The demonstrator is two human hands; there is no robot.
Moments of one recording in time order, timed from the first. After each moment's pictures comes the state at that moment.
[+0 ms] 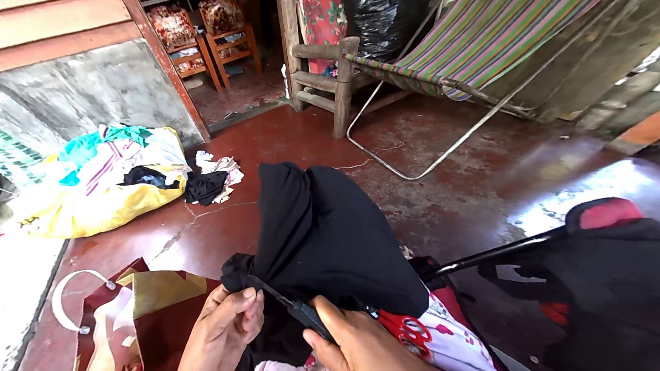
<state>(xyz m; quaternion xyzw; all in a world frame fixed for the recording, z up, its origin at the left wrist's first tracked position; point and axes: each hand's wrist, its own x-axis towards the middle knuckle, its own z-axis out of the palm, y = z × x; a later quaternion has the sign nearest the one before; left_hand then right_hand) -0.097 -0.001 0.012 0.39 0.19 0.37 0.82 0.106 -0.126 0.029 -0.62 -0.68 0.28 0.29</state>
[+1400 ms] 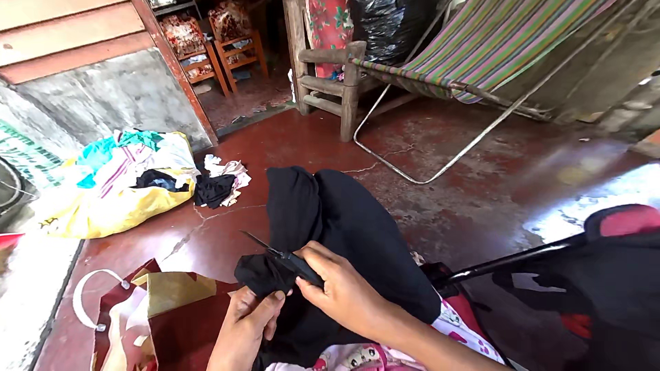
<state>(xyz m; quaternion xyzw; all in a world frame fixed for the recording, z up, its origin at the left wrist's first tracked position) -0.082 -0.008 0.010 0.56 0.34 0.36 0.67 0.117 -0.048 0.009 -0.55 -0.68 0.21 0.44</state>
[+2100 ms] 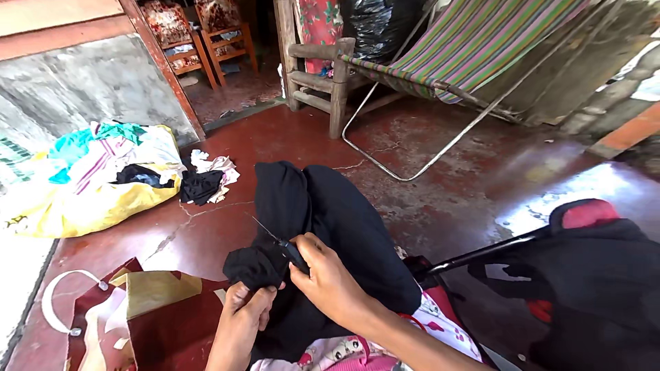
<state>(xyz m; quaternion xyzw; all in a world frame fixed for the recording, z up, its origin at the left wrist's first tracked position) -0.067 -0.006 -0.016 0.55 0.36 0.38 0.65 0.115 -0.046 0.002 -0.63 -0.62 0.20 0.42</state>
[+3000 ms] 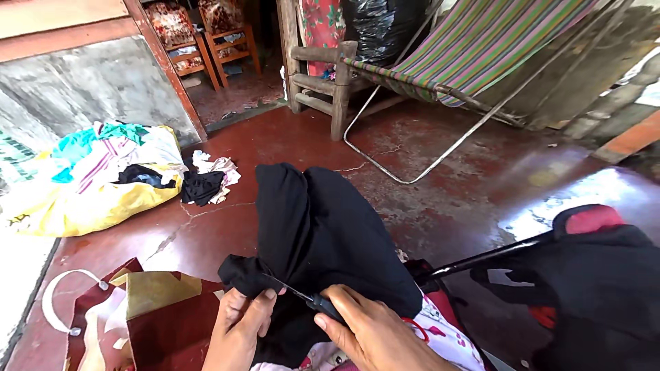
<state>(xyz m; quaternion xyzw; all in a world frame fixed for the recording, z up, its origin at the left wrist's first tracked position) -0.069 -0.016 0.005 0.57 0.24 0.43 0.65 0.129 -0.127 0.018 -0.63 -0.69 0.13 0.32</state>
